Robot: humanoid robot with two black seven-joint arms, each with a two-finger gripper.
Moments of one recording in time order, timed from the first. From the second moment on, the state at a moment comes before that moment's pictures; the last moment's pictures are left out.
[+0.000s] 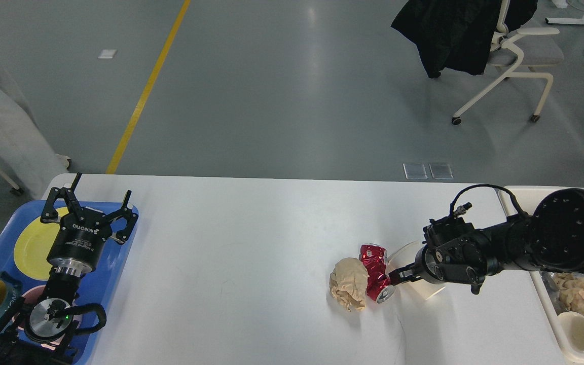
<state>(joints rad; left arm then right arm) -0.28 0.17 -1.47 -0.73 0.20 -0.64 -0.16 1.25 -0.07 -1.12 0.88 -0.52 0.14 -0.11</state>
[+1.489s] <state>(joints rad) -0.28 0.17 -1.47 -0.73 0.20 -0.64 -0.16 1.35 -0.17 -1.12 1.02 -0.35 0.15 -0.18</state>
